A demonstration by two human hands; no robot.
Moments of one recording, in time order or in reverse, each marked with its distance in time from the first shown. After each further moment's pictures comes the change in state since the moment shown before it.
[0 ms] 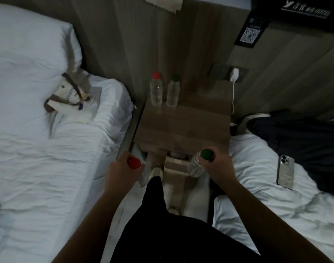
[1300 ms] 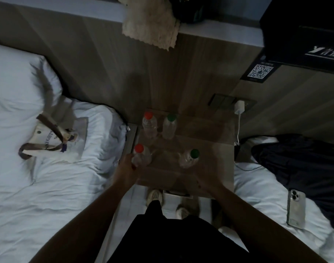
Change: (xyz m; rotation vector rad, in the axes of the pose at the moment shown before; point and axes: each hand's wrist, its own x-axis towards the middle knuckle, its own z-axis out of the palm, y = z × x) left_hand 0.238 0.047 0.051 0.027 -0.147 0.012; right_hand 0.198 -0.022 0.032 0.113 -0.292 0.353
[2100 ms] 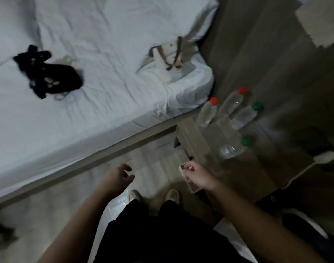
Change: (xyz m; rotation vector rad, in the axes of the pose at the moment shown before) left_hand -0.367 -0.035 0.093 -0.217 0.252 -0.667; right_hand -0.086 0.055 0.043 -0.706 -0.736 -0.519
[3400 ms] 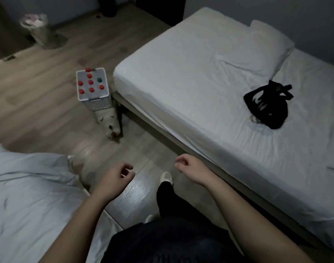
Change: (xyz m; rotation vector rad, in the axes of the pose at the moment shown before) left_hand -0.329 -0.470 -0.024 -0.862 0.692 -0.630; right_hand -0.124 -0.300 0.537 -0.776 -0.586 -0.696
